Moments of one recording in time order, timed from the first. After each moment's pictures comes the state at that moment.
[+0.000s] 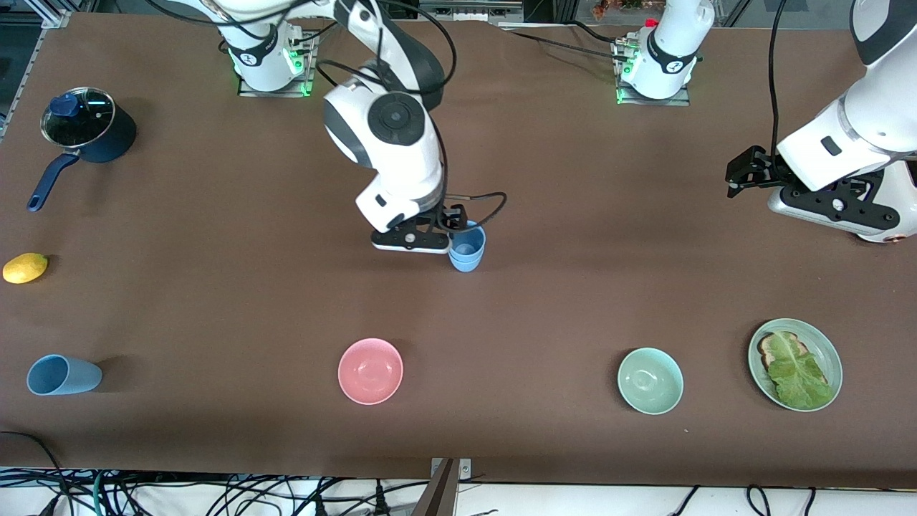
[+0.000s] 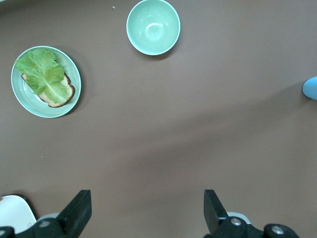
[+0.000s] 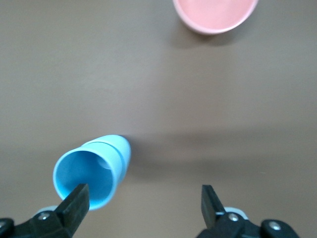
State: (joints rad) left arm -0.01 0.11 -0.13 -1.50 0.05 1.55 0.14; right arm 0.50 0.53 0.23 -1.37 -0.15 1.92 0.82
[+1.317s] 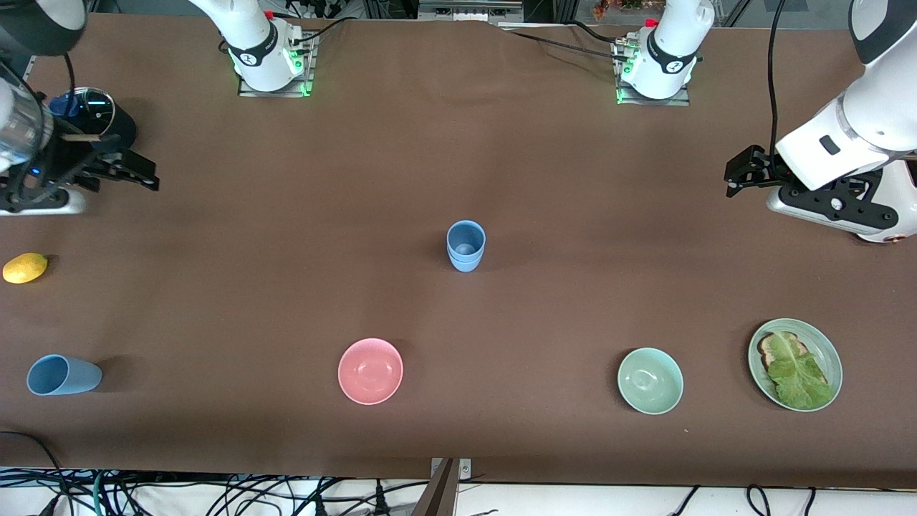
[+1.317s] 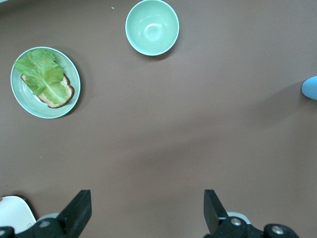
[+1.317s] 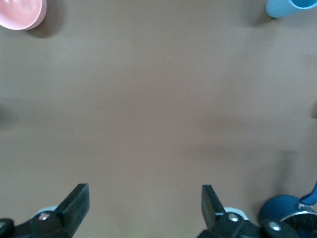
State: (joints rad) left arm -0.01 0.11 -0.13 -1.50 0.05 1.55 0.14; right arm 0.09 0.02 -0.09 -1.65 0.00 1.58 -0.02
